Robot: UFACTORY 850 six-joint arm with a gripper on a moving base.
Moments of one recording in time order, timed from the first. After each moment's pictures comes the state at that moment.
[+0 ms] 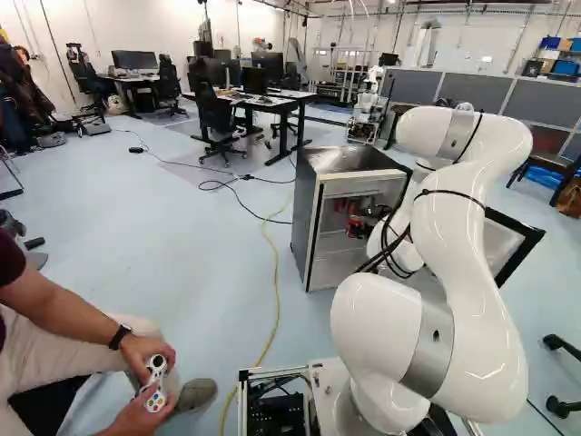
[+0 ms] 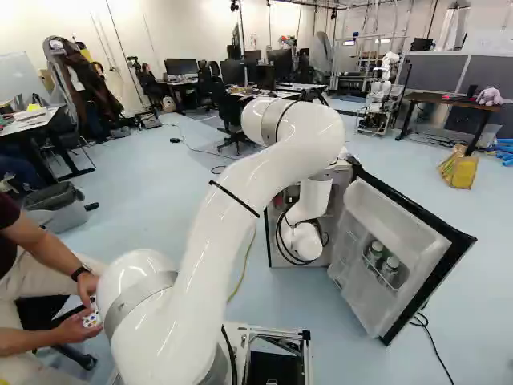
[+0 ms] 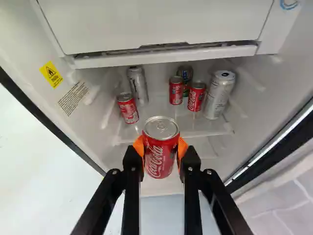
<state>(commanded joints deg) -37.6 -57.0 -52.3 -37.9 69.1 0.0</state>
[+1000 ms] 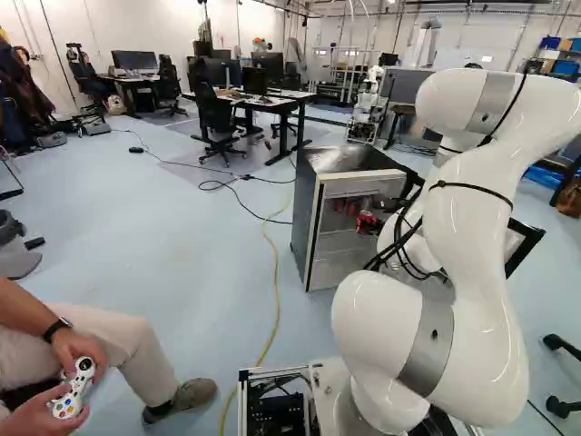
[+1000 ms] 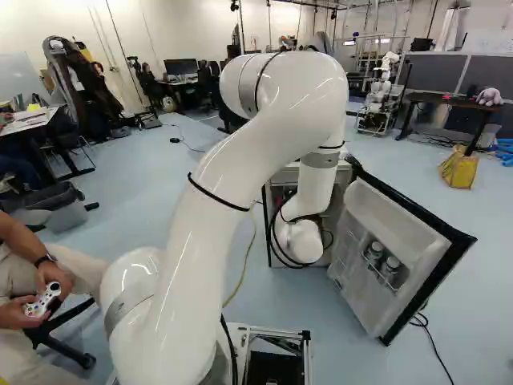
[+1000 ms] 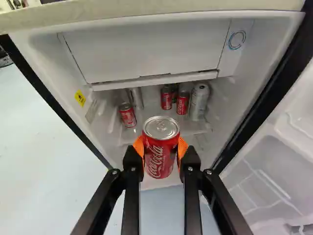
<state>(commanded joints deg) -41.0 -43.8 -40.3 -37.9 69.1 0.0</state>
